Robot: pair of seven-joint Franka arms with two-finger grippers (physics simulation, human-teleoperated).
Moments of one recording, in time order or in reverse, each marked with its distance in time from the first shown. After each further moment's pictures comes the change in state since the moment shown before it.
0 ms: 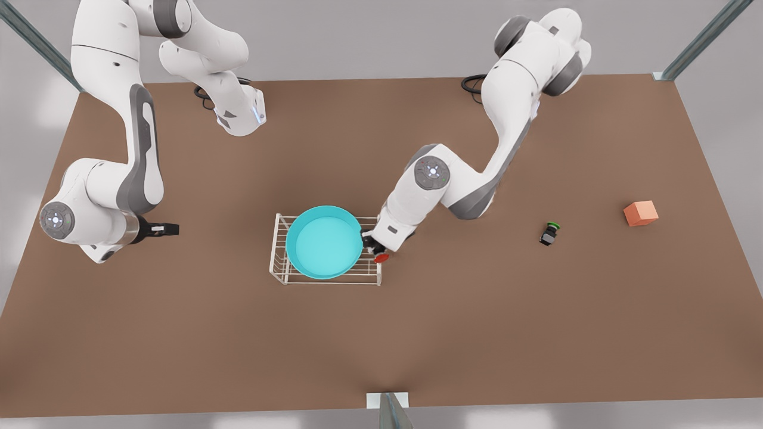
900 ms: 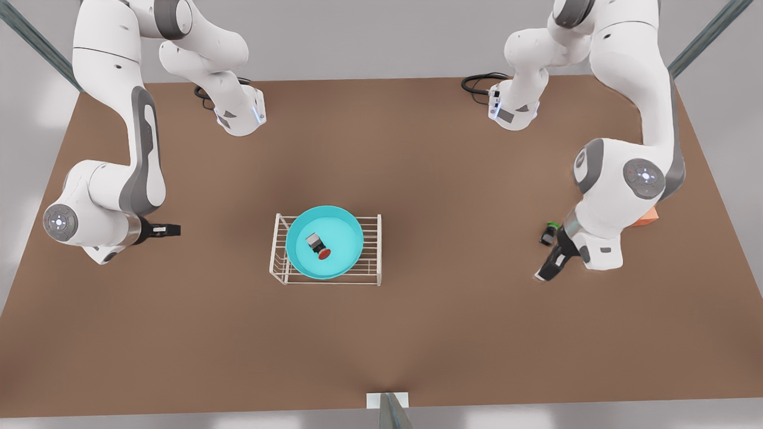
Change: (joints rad) left arm 0.552 -0.482 0.081 -0.465 -0.022 -0.204 -0.005; right arm 0.001 0.009 0.002 0.000 -0.002 0.001 0.001
